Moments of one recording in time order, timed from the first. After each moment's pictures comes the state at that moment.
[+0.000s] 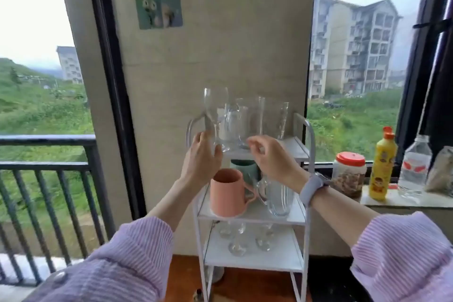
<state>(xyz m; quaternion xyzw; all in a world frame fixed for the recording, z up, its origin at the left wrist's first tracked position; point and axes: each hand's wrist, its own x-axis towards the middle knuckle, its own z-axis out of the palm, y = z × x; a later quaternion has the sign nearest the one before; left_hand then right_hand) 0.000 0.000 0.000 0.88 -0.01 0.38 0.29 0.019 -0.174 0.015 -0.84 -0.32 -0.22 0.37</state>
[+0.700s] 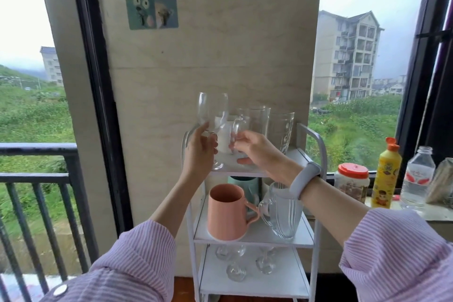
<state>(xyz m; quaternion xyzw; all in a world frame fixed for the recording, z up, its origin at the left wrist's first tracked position) 0.054 0.015 0.019 0.74 -0.05 0.39 0.54 0.049 -0.133 0.049 -0.77 -0.28 0.01 0.57</state>
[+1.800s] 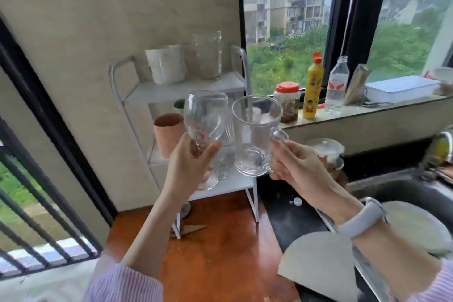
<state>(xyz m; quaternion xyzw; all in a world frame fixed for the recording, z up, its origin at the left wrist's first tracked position) -0.094 -0.090 -0.080 0.80 -0.13 0.24 0.53 -0.119 -0.296 -0.082 -0.65 -0.19 -0.03 0.74</state>
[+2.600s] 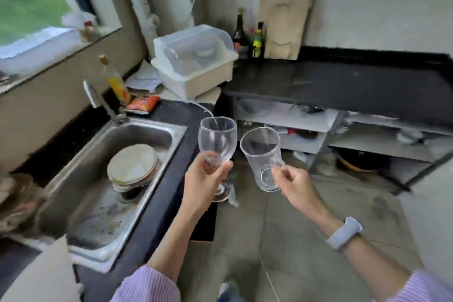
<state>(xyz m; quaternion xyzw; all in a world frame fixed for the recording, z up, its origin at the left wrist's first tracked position) -0.348 -0.678 -0.250 0.68 -0.39 -0.28 0.55 -0.529 -0.755 -0.262 -0.67 0.46 -0.35 0.47</state>
